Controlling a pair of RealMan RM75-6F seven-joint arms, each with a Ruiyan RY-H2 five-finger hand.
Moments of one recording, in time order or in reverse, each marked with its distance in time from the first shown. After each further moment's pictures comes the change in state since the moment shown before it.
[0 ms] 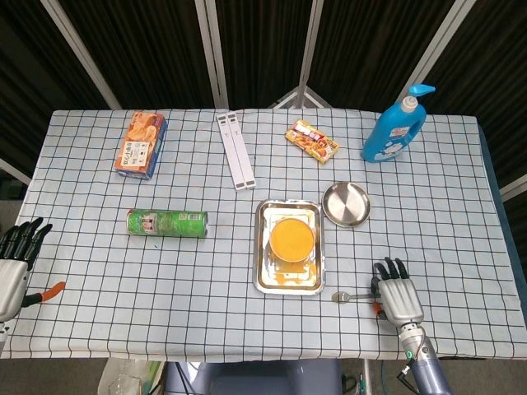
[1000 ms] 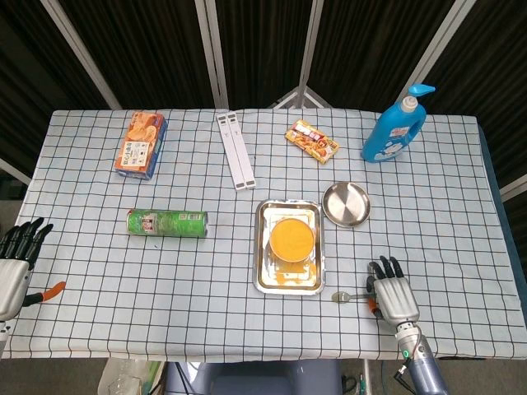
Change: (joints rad) left arm -0.003 -0.002 -0.002 -0.003 -0.009 -0.010 0.008; right arm 0.016 -0.014 -0.010 0.011 -0.006 0.006 0.001
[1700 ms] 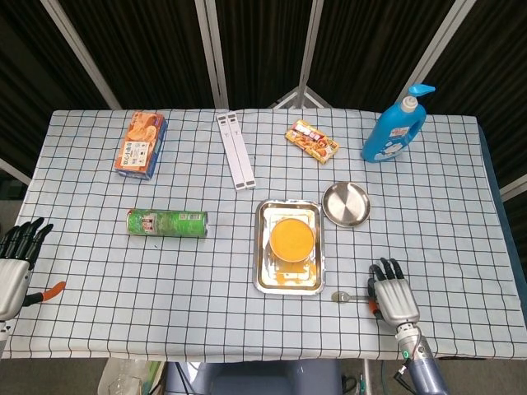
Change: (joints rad) left arm -0.001 0.001 0.000 -0.003 -0.003 -0.004 -0.001; right arm 0.003 -0.005 -0.010 0.011 0.011 -0.002 -0.008
